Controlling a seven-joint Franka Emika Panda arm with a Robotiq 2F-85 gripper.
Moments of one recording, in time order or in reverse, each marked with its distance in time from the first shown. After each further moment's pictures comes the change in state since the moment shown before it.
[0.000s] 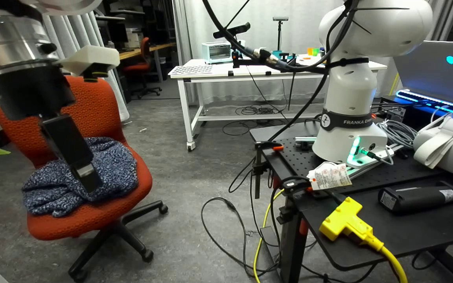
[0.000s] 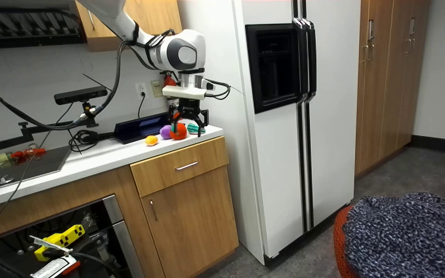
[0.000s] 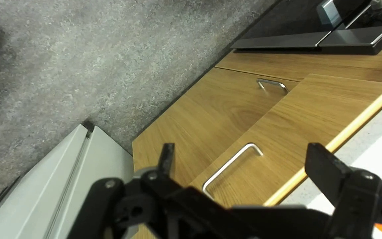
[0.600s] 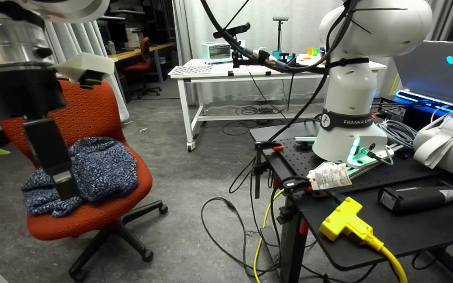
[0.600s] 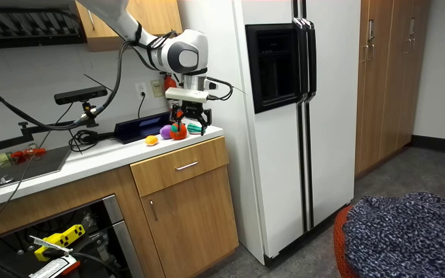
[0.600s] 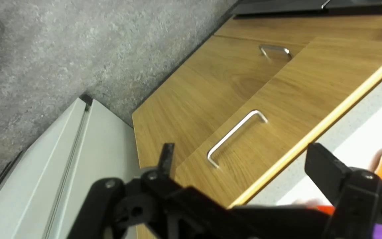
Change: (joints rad) arm -0.015 0.006 0.003 -0.018 0.080 0.121 -0.030
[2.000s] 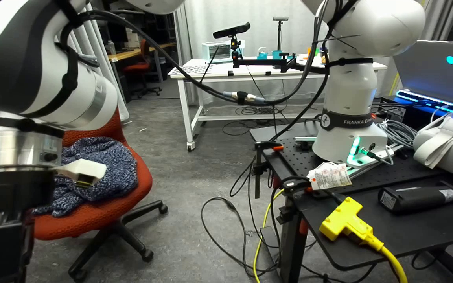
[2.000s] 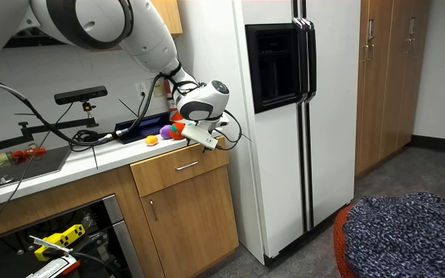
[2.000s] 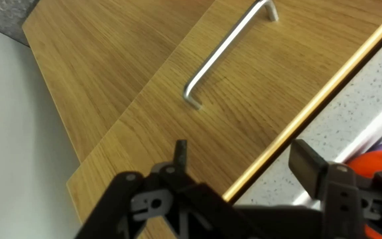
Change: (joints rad) arm -0.213 0.407 0.297 0.152 0.373 0.325 -0.352
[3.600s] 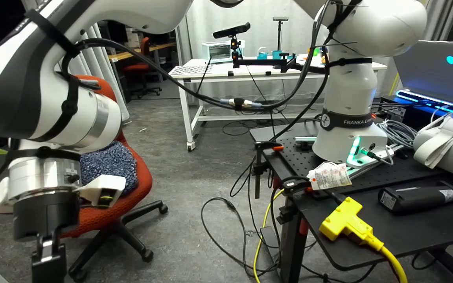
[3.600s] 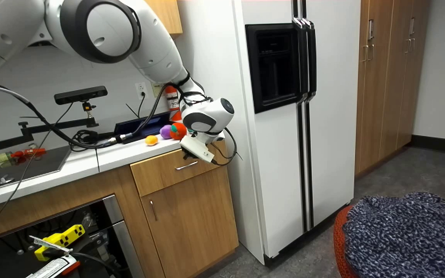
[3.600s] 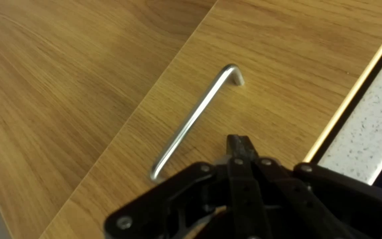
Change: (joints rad) arm 0.051 0.065 -0.077 0.043 0.133 -0.216 -0.115
